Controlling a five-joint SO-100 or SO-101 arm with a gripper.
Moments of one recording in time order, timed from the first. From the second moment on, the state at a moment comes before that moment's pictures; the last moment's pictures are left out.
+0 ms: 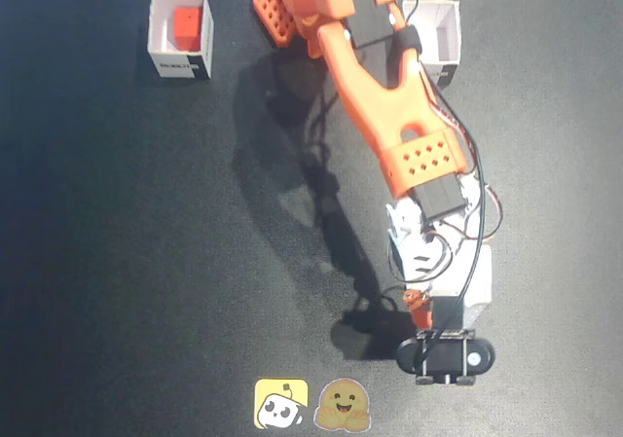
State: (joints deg) arm -24.9 60.8 70.8 53.4 116.0
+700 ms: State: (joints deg) arm -27.4 57.6 70.0 53.4 118.7
